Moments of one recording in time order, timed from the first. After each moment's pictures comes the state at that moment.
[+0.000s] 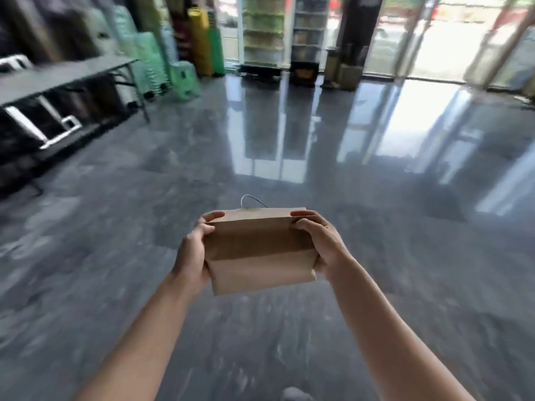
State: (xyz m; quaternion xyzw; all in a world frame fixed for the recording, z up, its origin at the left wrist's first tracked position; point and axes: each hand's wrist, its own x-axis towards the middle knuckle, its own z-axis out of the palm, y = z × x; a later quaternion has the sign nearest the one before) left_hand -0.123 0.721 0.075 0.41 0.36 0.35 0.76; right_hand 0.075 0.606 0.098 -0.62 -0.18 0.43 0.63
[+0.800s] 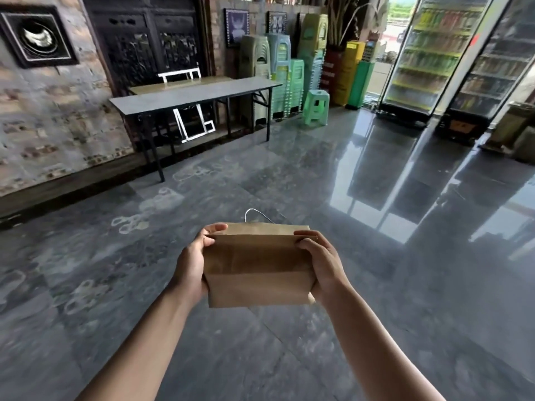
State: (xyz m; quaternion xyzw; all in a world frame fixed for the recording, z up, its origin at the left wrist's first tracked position) left_hand -0.114 1.096 0.079 0.29 0.45 0.56 0.63; right_hand 0.111 1.083 0.093 -0.56 -0.33 0.55 0.53
